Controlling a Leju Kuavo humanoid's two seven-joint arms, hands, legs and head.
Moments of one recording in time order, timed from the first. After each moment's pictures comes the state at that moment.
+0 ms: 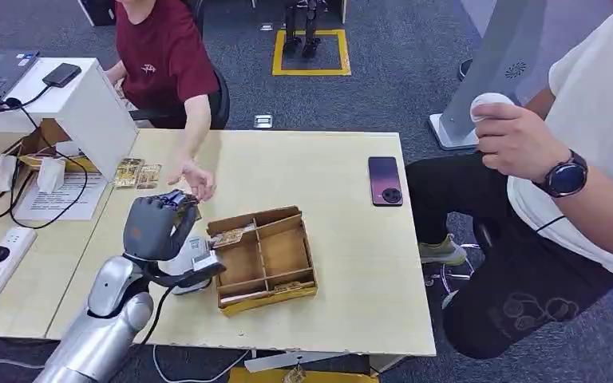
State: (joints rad) left arm -0.36 0.18 -0.40 -1.19 -1.05 0.60 -0.26; right arm -0.08 0.07 -0.76 -0.20 1.55 -0.23 -0.16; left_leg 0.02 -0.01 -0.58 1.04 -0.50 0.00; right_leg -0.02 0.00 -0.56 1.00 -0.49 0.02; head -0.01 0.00
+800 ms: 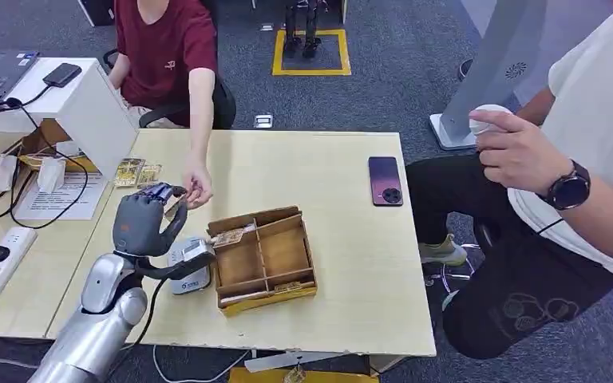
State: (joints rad) left arm -0.38 0.18 -0.36 -1.15 -1.02 0.61 -0.28; right arm -0.08 0.07 -0.74 -0.20 1.55 -0.23 -0.16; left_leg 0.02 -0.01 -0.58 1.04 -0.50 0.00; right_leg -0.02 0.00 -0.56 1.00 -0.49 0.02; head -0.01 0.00
